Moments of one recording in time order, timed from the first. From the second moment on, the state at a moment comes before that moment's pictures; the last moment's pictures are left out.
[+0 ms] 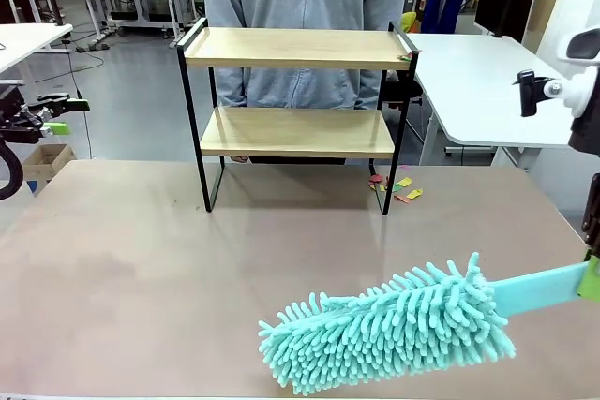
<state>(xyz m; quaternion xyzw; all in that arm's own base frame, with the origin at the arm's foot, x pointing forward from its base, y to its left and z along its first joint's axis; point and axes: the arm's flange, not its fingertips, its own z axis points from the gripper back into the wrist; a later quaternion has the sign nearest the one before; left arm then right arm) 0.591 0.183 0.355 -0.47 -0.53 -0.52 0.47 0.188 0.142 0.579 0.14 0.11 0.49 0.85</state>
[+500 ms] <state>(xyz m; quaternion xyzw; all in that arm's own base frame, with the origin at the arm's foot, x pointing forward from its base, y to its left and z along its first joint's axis) 0.591 0.183 0.355 -0.47 -0.53 -0.52 0.47 0.188 0.141 0.579 0.14 0.11 0.49 0.85</state>
